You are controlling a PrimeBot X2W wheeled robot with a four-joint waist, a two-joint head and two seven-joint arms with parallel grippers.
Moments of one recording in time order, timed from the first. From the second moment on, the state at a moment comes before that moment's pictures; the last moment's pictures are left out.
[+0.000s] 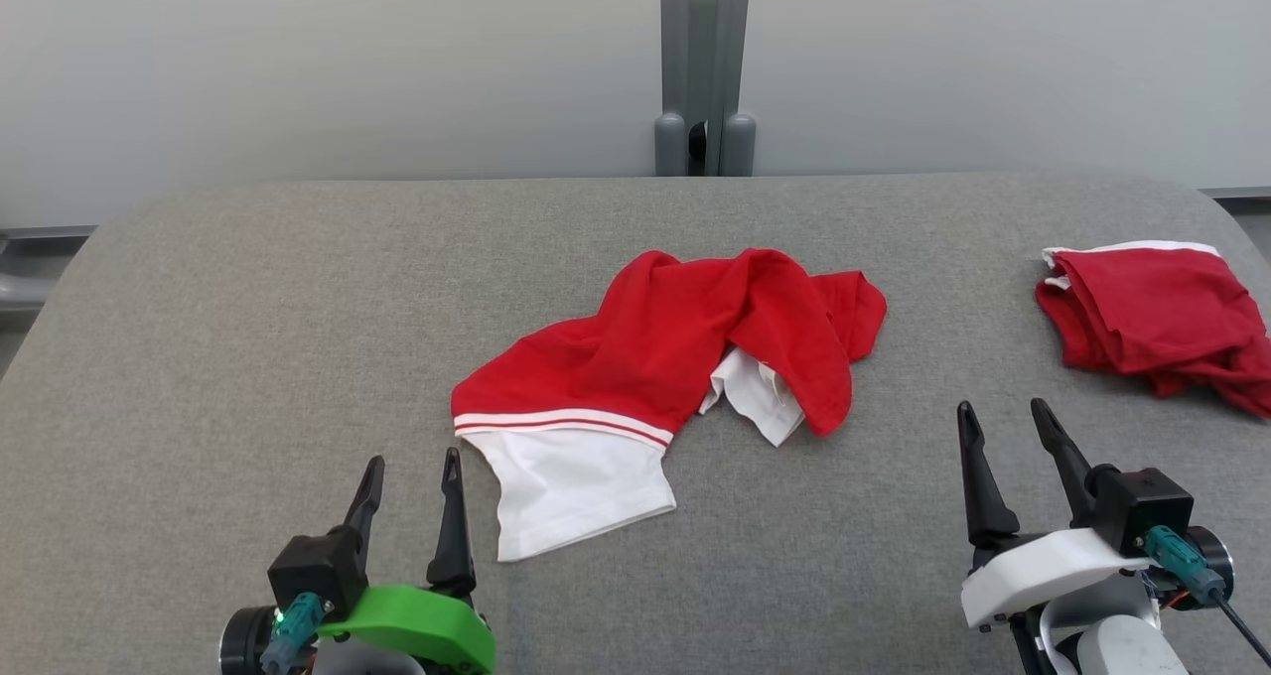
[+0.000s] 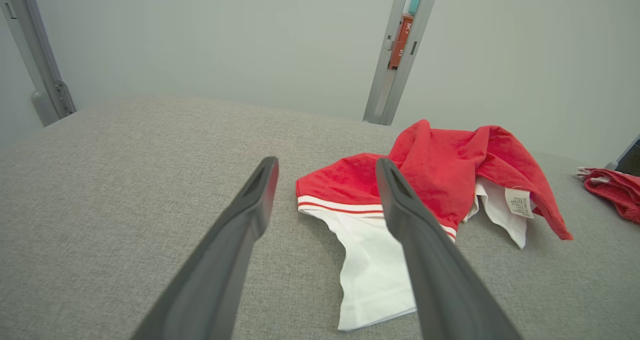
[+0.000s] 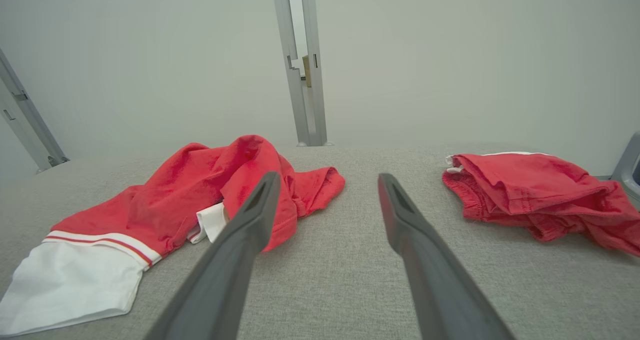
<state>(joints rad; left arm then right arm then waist) -0.07 0.16 -0.38 0.25 -0.48 0.18 -0.26 -0.05 -0.05 -0.02 0.25 0.13 0.13 -0.25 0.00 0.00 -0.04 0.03</state>
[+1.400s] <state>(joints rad) -0.25 0.08 -0.45 0.73 -0.57 0.06 -0.21 -0.09 -0.05 0.09 0.28 0.17 0.13 -0.22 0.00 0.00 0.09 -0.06</state>
